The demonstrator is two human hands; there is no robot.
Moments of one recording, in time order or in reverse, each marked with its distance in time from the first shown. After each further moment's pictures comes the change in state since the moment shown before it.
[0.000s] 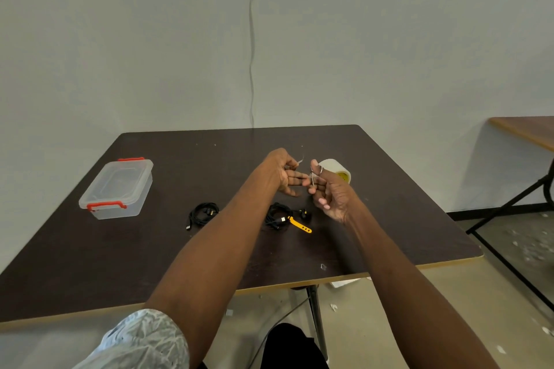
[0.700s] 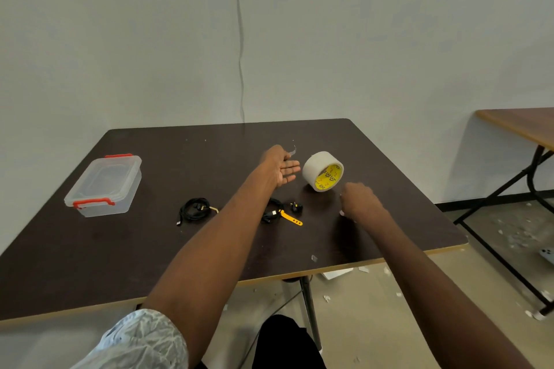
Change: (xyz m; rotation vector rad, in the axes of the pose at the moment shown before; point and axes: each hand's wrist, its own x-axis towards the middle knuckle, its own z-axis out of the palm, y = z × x) left_hand -0.004 -0.015 0.014 -0.027 0.052 0.147; right_hand -0.040 -0.016 -0.041 -1.752 0.324 0.077
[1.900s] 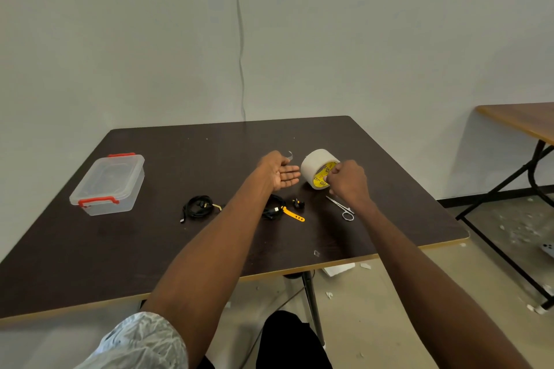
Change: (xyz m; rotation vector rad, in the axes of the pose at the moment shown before) left_hand 0.004 -0.013 -0.010 -0.039 -0.035 -0.033; right_hand 0.037 -0.018 0.011 0.703 0.296 0.078
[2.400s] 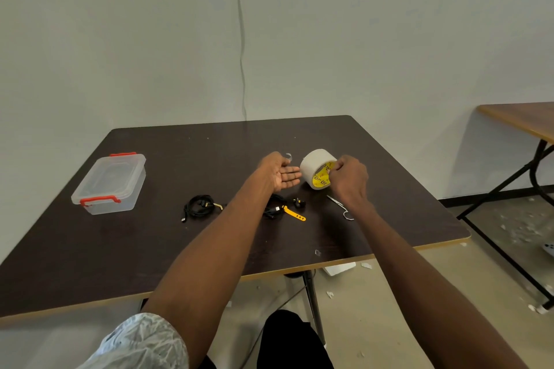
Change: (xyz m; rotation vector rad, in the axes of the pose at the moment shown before) left_hand 0.004 -0.004 -0.003 -0.024 -0.020 -0.006; right_hand -0.009 -0.006 0.002 -0.016 0.188 -0.078
